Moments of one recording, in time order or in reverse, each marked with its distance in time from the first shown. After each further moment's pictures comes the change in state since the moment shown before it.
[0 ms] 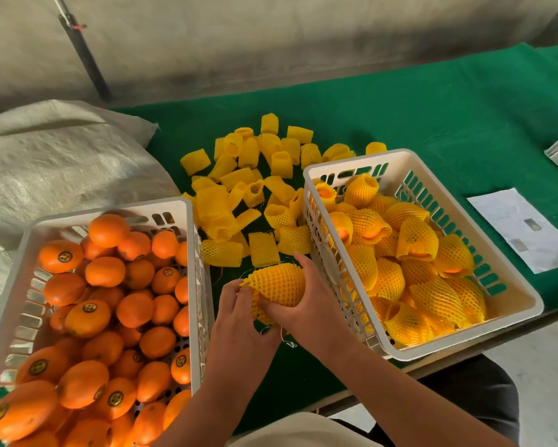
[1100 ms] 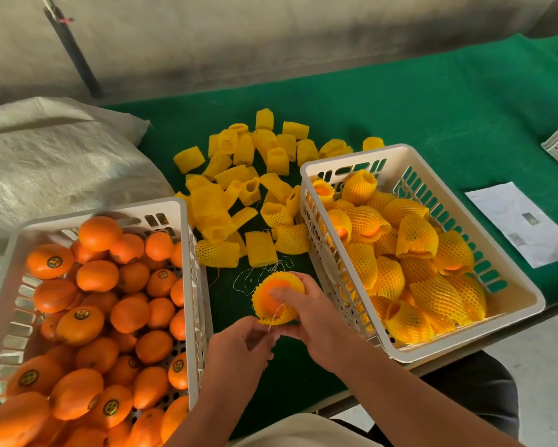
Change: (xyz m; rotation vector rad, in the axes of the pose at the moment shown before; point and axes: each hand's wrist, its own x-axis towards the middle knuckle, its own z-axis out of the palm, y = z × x) left_hand -0.009 -0.012 -0.003 -0.264 -0.255 -0.241; right_hand 0.015 0.014 0.008 0.810 -0.158 0.546
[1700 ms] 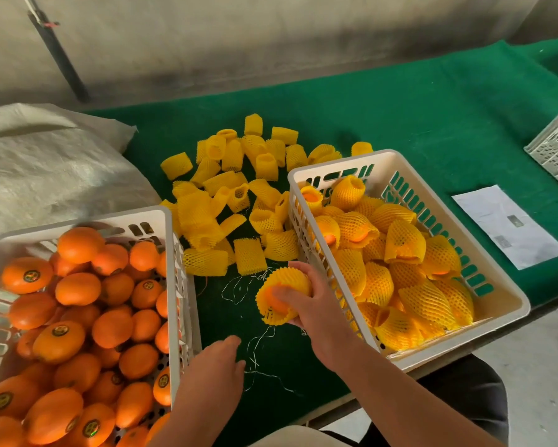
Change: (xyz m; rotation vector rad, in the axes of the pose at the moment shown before) left_hand 0.012 -0.005 -0.010 0.625 -0.163 0.019; right_hand 0.001 -0.017 -0.018 -0.159 0.126 -0.250
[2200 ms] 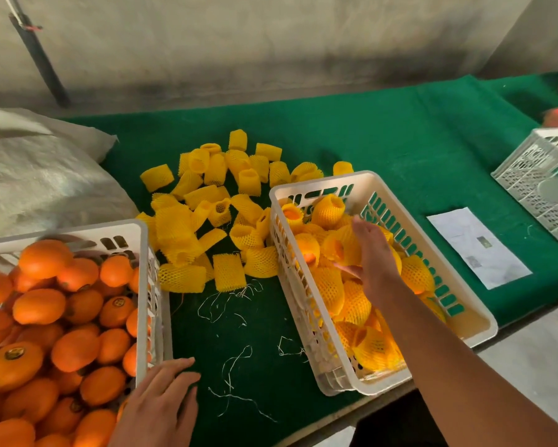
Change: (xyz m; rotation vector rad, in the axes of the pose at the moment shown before) left_hand -0.013 -0.037 -0.013 0.215 0.413 0.372; right_hand 0.077 -0.086 -0.121 0.028 0.379 -0.095
